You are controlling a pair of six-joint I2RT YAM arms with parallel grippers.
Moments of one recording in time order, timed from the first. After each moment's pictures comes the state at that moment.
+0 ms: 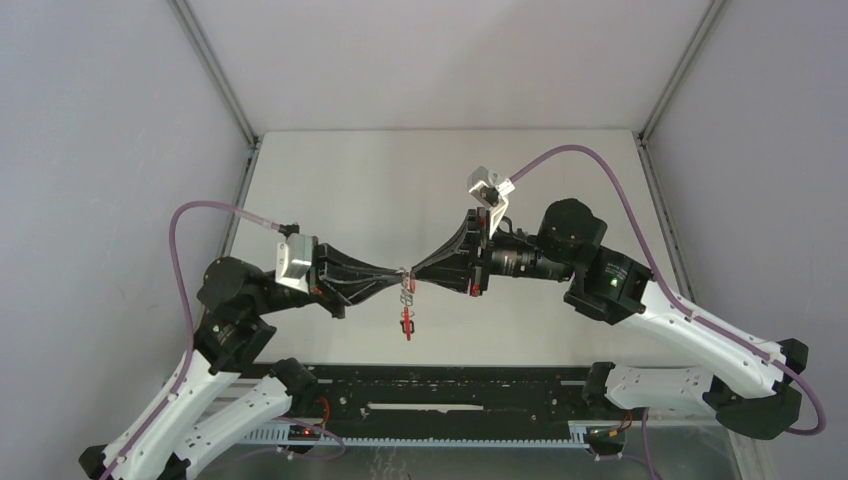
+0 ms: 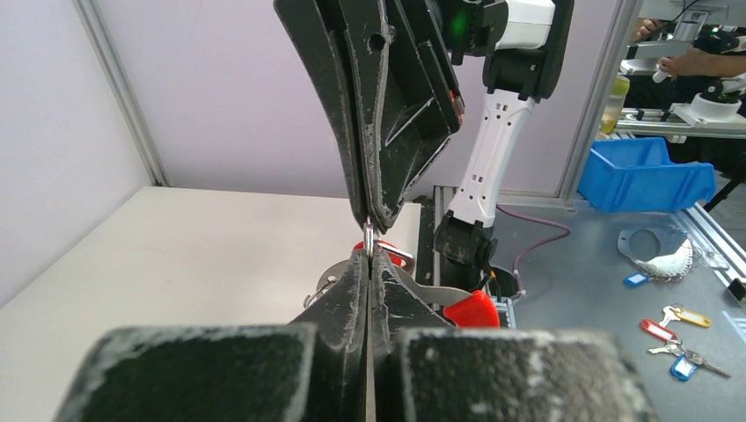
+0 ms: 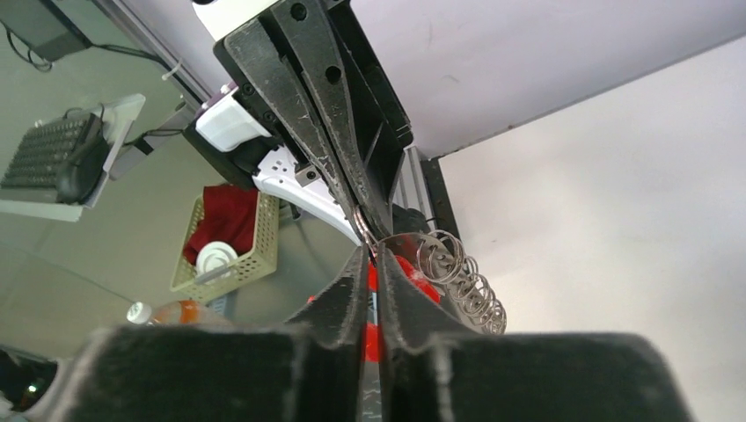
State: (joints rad) left arm -0.68 0.58 0.86 0.04 0.74 -0.21; right arm 1.05 1.07 1.25 -0.15 -0.41 0.45
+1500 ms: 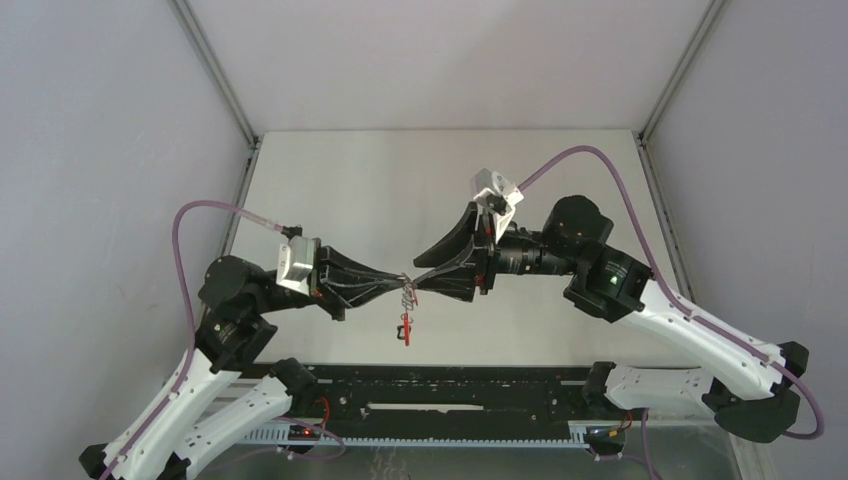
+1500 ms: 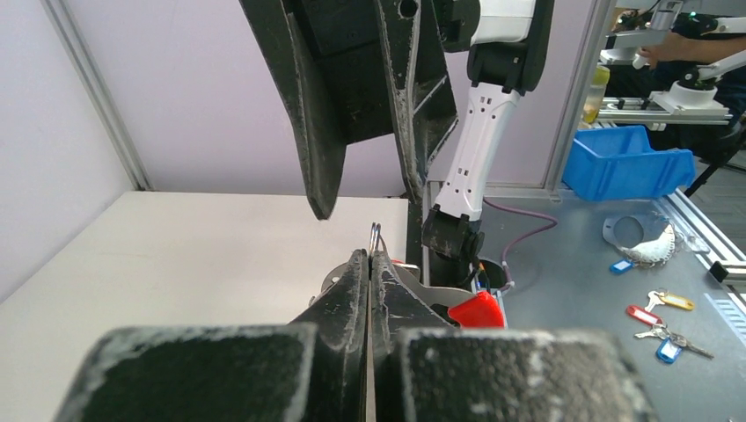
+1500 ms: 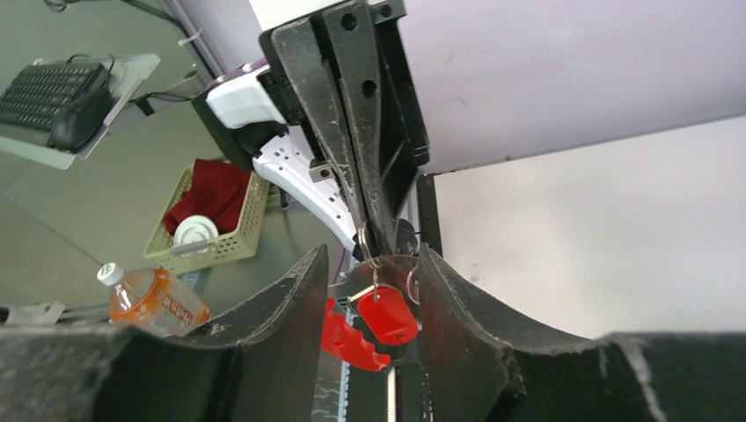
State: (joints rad) left arm -0.68 0.59 0.86 0.04 0.78 -0.20; right arm 1.01 1.05 1.24 -0.09 -0.54 0.32
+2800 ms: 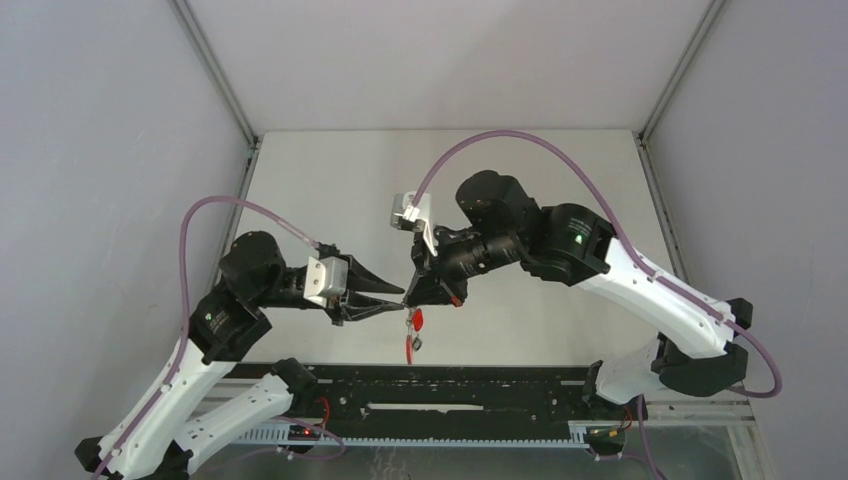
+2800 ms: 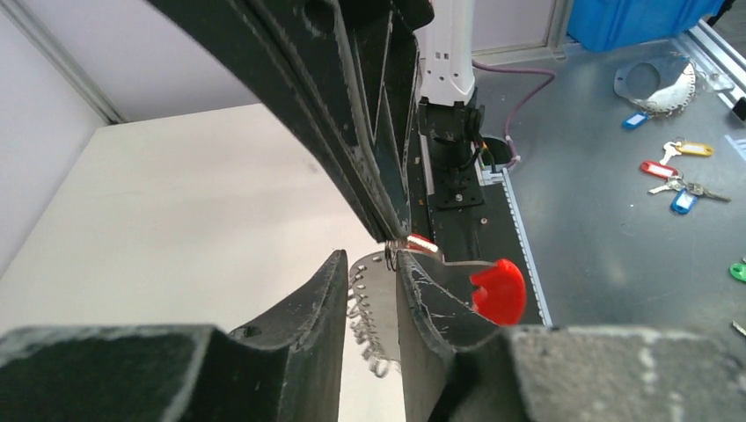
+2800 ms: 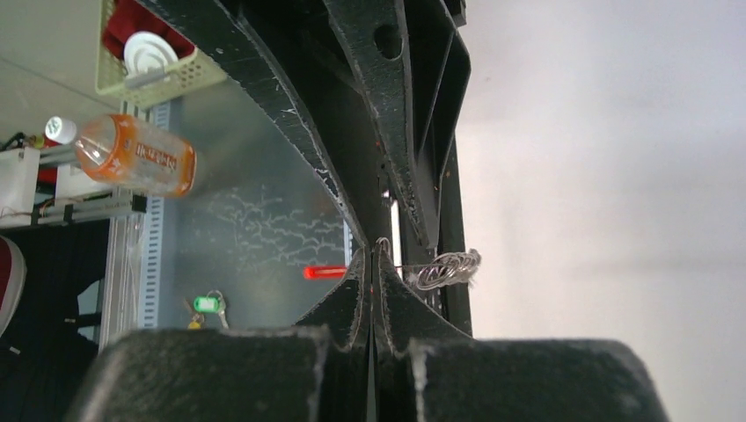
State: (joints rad) left arm -0.68 0.67 1.01 -0.43 0.89 0.22; right arm 1.13 1.41 1.80 -0.90 -0.48 0.07
